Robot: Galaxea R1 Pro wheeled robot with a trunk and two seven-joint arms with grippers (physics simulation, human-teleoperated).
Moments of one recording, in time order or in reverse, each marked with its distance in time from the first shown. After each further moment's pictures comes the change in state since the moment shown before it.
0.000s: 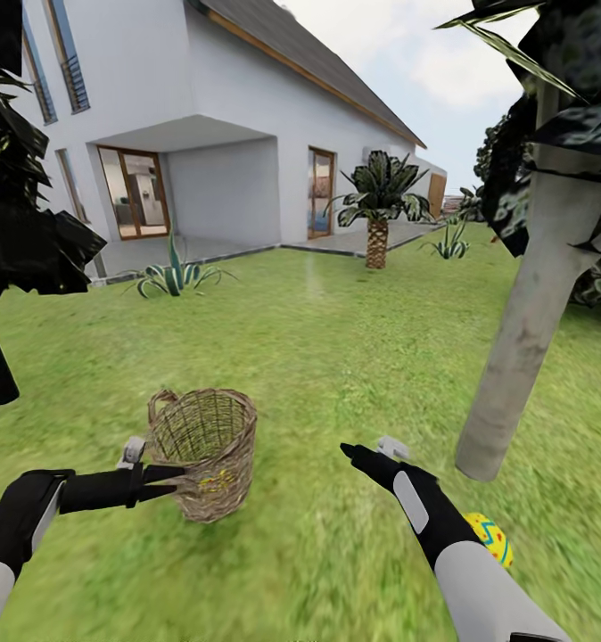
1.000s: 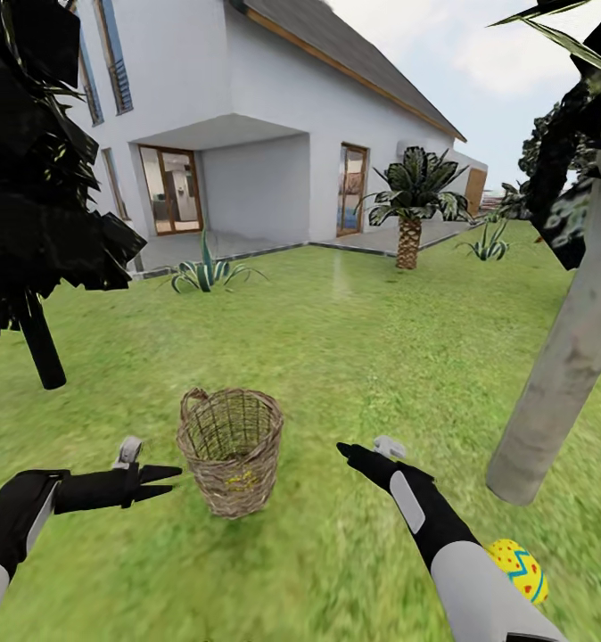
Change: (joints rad) left arm 0.000 0.015 0.002 0.001 0.000 -0.001 0.002; right arm 0.000 0.013 0.001 -0.002 0.001 -0.006 0.002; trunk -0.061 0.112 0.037
